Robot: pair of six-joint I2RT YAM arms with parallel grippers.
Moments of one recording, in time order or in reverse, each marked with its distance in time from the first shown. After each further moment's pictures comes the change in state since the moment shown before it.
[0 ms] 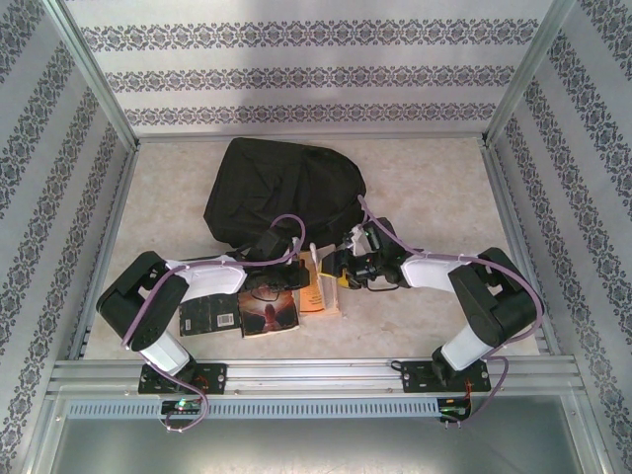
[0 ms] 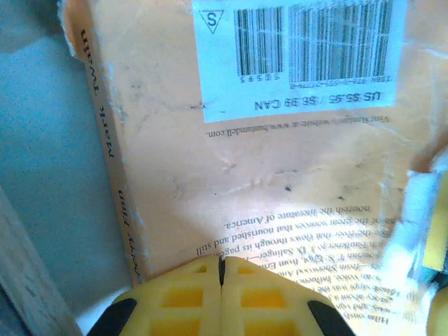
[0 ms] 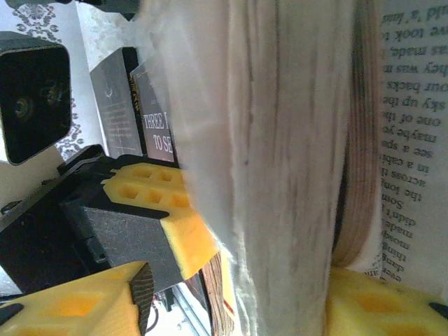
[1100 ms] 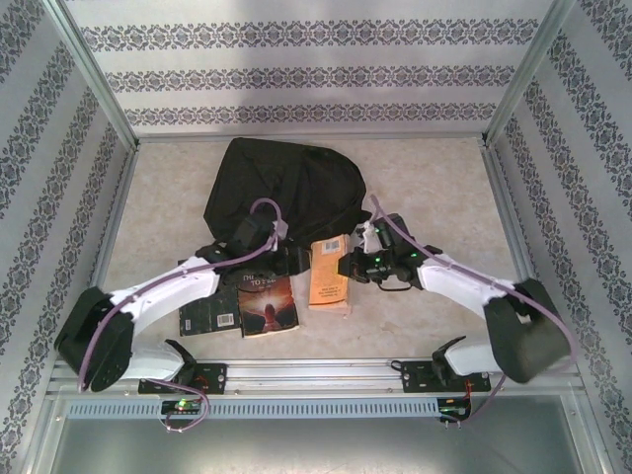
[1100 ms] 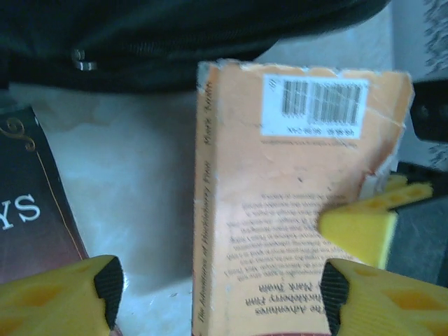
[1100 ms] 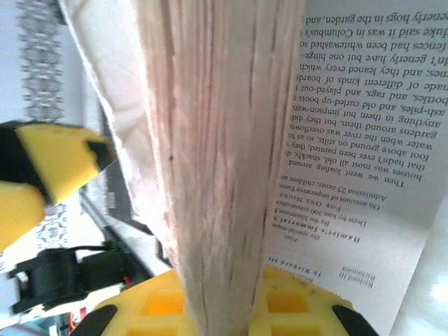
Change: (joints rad) left arm 0.083 -0.349 0.080 -0.263 -0.015 0.011; right arm -0.025 -0.341 0.049 -0.360 0.146 -0.167
